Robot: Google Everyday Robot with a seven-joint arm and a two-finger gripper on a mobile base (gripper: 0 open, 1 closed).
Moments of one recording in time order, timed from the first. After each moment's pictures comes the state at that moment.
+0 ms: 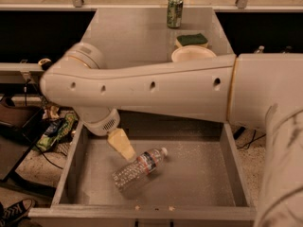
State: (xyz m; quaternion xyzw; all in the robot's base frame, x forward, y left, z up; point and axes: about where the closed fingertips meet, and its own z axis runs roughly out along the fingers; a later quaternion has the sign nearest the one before) arm 0.495 0.105 0.730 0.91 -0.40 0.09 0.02
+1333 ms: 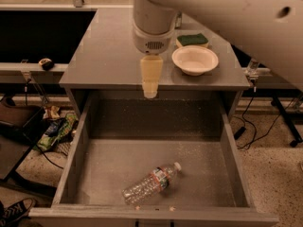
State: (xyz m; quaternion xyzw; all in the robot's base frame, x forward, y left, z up) arm 0.584 0.006 0.929 0.73 -0.65 0.12 -0.18
